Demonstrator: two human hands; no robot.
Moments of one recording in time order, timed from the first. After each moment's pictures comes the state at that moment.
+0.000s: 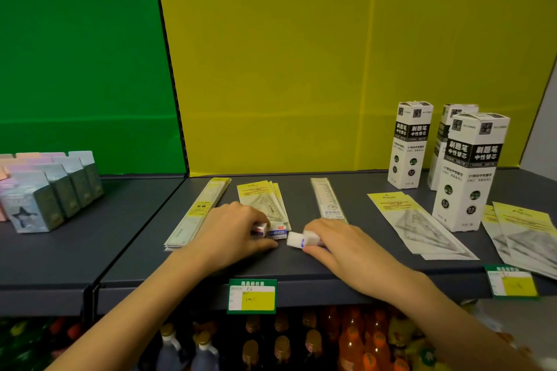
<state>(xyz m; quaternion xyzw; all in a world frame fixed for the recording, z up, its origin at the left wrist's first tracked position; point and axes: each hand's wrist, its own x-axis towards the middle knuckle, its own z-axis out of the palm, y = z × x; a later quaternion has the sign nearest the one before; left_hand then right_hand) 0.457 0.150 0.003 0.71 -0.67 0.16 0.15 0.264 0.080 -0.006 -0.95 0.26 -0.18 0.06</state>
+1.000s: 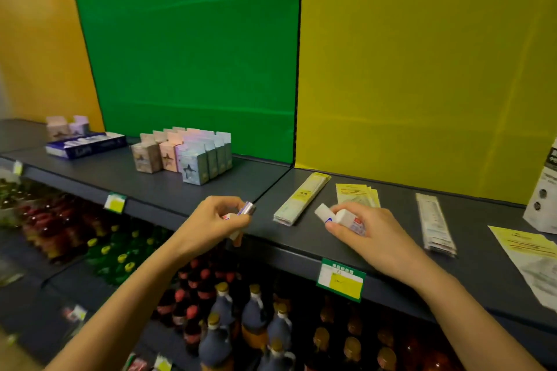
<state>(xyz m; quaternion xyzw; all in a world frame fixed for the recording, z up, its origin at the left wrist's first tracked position) 0.502 0.304 0.011 0.76 -0.44 -0.08 0.48 0.321 0.119 0.020 -0.93 0.12 -0.25 0.26</state>
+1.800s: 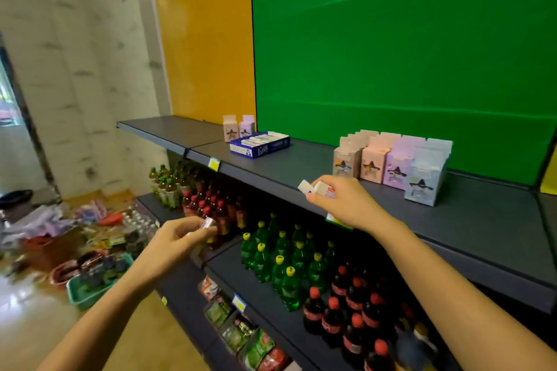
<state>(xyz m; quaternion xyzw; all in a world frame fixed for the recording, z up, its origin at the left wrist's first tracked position) 0.743 0.688 -0.023 0.83 -0.25 0.04 0.50 0.700 0.407 0.021 -0.94 0.00 -0.17 0.31</state>
